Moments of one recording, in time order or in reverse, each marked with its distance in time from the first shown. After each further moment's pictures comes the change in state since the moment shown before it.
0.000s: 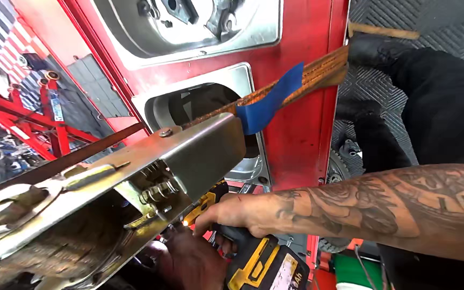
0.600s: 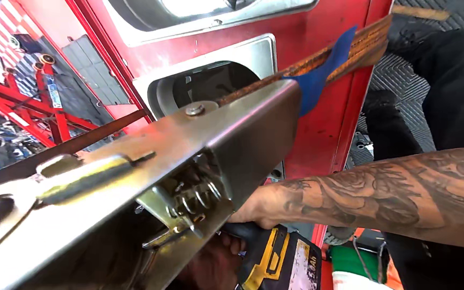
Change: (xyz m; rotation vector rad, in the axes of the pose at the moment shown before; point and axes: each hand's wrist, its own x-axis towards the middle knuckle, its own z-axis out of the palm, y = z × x) left_hand -0.020 0.039 0.045 -0.188 -0.031 -0.259; right_hand -0.007 -0.015 -0.002 -0.036 -0.088 0.013
